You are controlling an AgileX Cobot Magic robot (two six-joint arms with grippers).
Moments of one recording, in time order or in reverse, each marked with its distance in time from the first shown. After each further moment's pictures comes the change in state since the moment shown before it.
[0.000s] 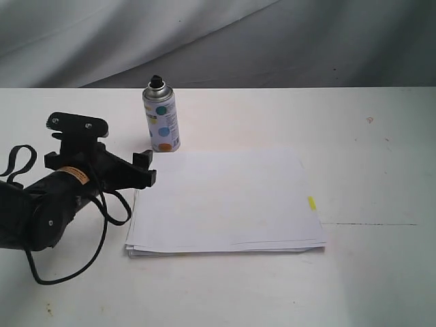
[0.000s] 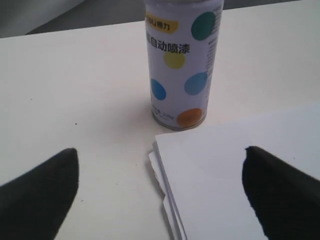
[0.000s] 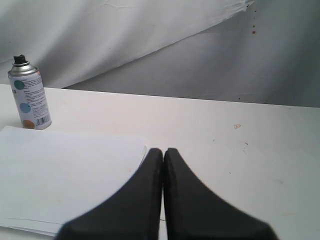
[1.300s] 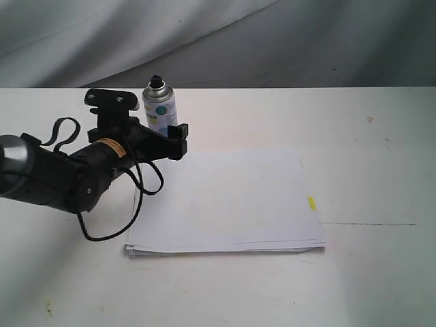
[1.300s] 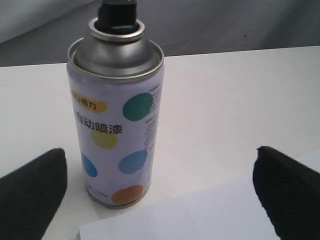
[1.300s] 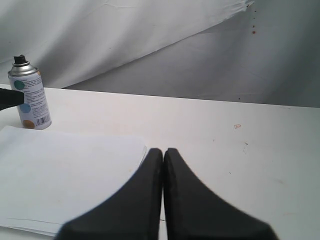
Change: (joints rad) left arm -0.001 0.144 -0.247 0.186 0.035 -0.208; right arm 0.000 0.000 0.000 0.000 0.000 0.000
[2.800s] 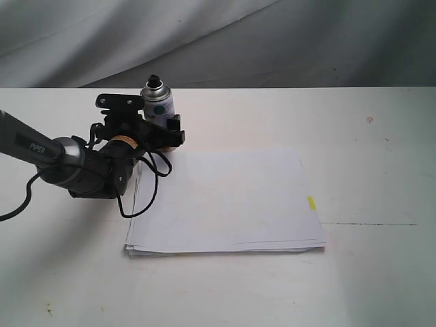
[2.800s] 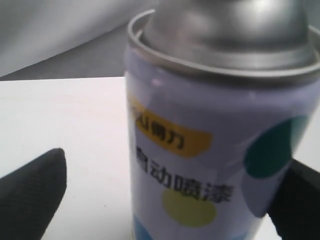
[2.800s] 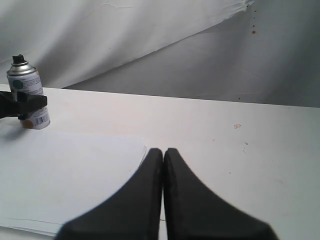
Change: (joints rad) left arm 0.055 0.302 -0.282 -0.152 -0.115 0.135; right arm 0.000 0.000 0.000 0.000 0.000 0.000
